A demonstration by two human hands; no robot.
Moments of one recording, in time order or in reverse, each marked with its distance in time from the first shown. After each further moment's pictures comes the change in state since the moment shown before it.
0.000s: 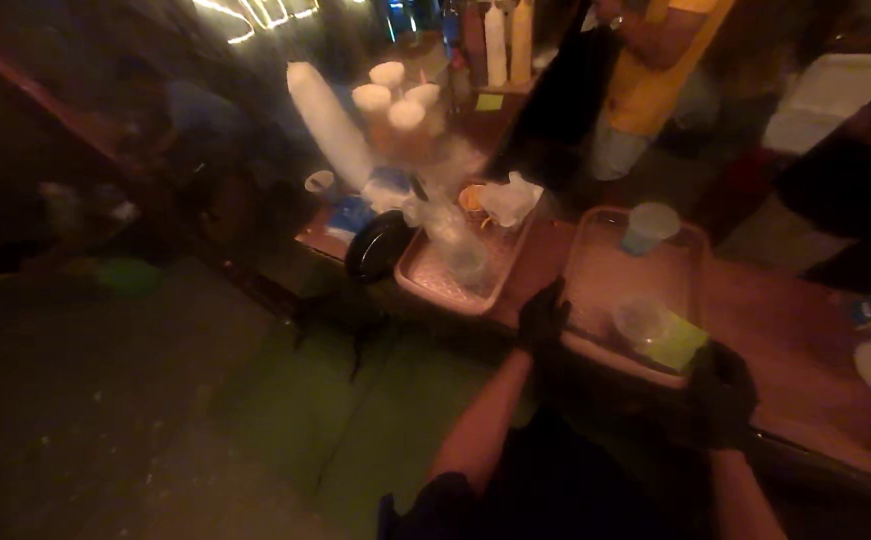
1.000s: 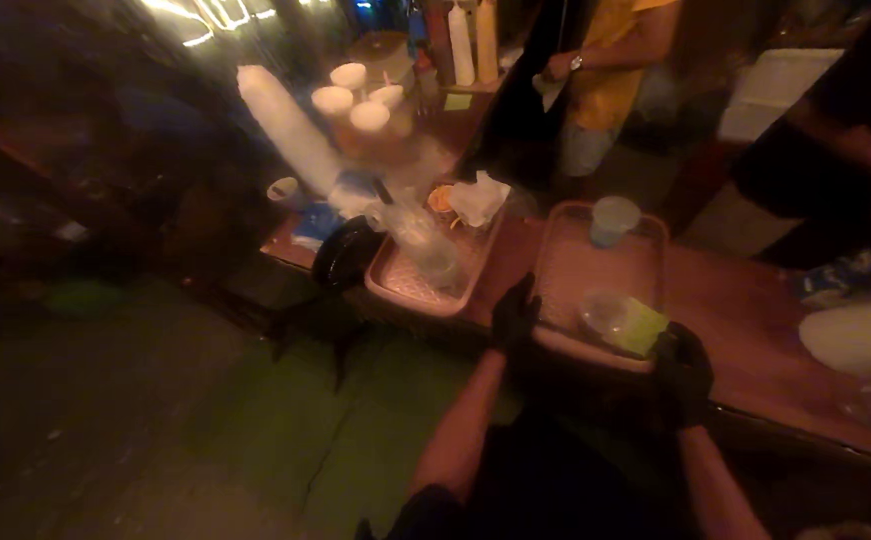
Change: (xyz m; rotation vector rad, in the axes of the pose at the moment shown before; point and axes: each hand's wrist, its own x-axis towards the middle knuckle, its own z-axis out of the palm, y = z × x) left_hand -0.001 -0.002 0.007 0.035 0.006 -0.041; right_hand 0.002 0.008 -0.006 0.100 -0.043 0.007
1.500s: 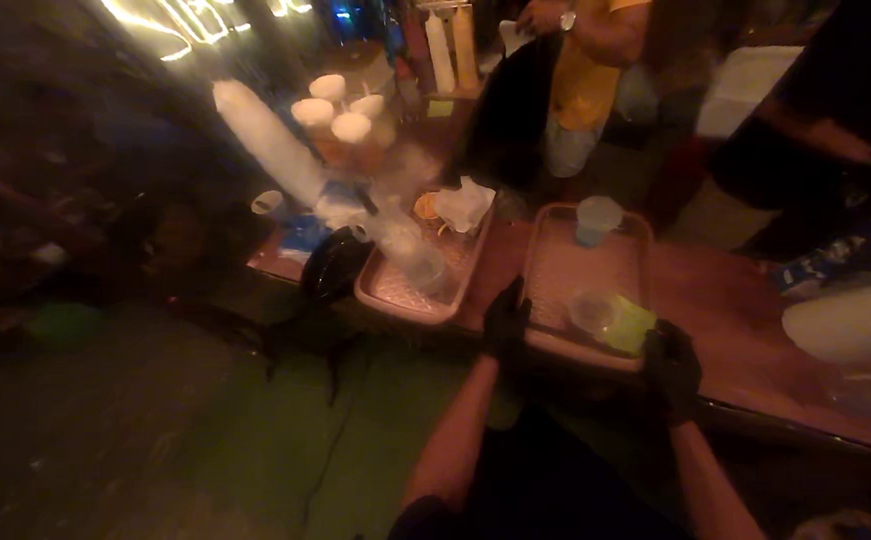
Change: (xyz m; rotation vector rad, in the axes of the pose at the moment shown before) left_hand 0.003 -0.005 0.002 -0.111 0.000 -0.038; right_hand 0.004 0.006 0.003 -0.118 0.016 -0.021
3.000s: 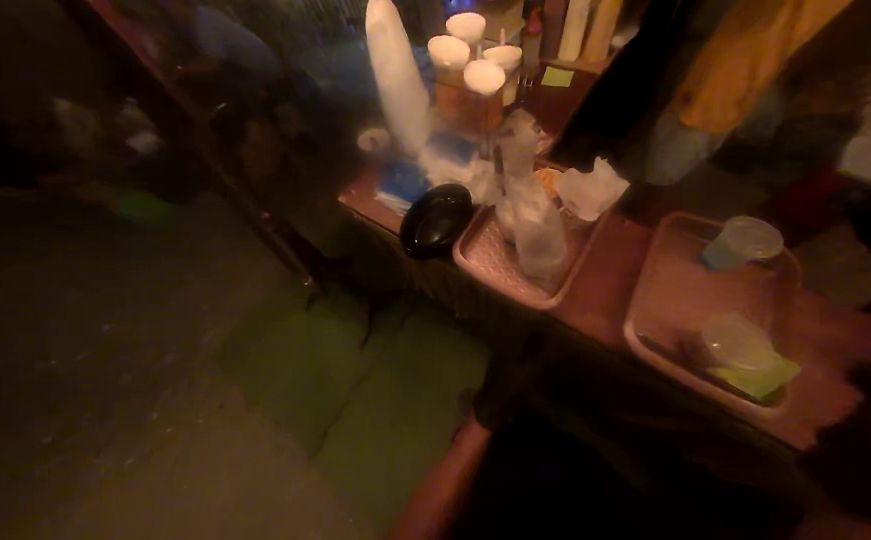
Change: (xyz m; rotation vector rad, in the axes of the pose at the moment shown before) left_hand -0.138 -0.026 -0.181 -0.303 0.090 0.002; right_hand -0.052 -0.183 0.002 0.321 0.056 -0.525
